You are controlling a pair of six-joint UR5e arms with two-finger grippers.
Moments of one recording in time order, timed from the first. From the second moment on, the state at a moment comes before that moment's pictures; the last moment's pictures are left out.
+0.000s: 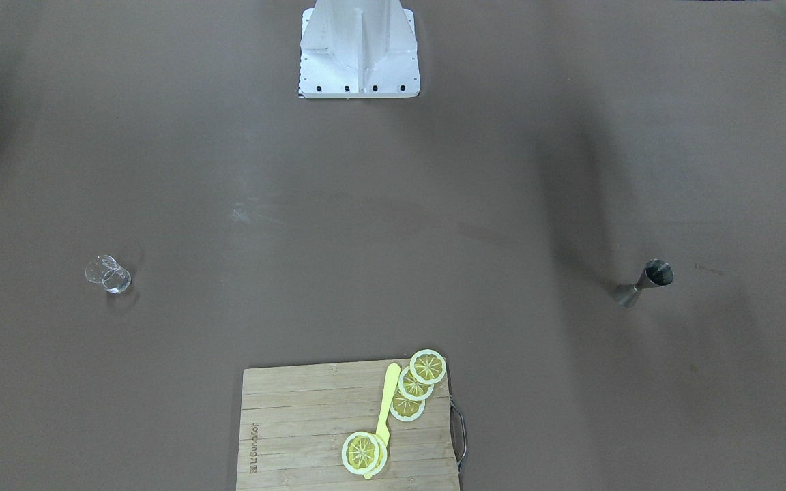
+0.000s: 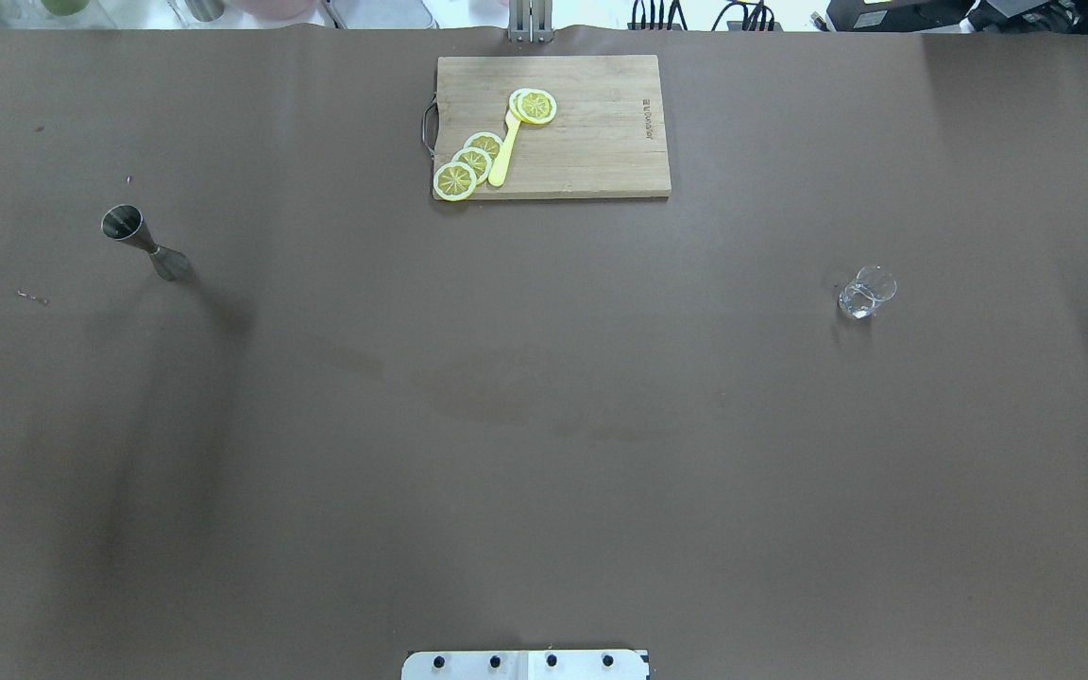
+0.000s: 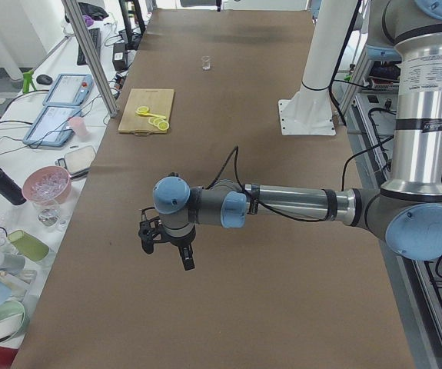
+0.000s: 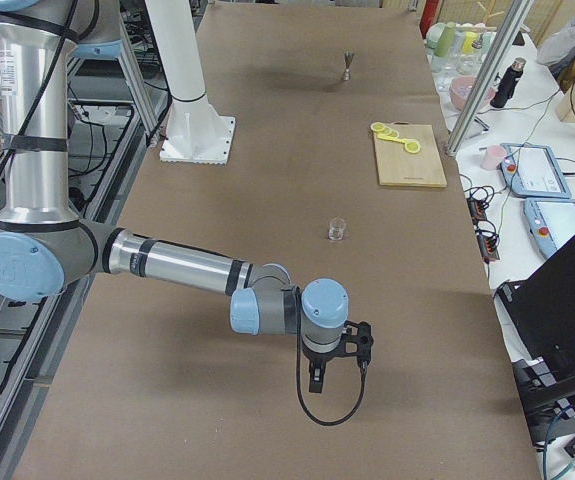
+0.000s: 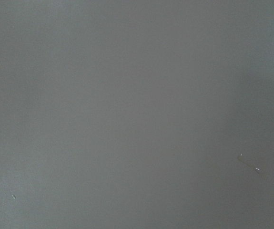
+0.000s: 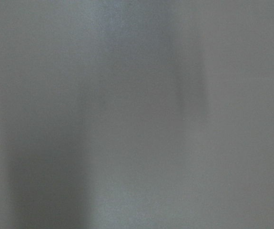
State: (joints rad) left arm -1.54 -1.56 -1.63 -1.59 -2.36 -0.38; right arm 1.58 -1.63 1.44 -1.35 2.30 0.09
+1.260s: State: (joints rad) left arm -1.54 -1.55 -1.64 -1.58 -2.38 -0.38; right arm 1.58 -1.64 1.45 -1.35 2.34 0.09
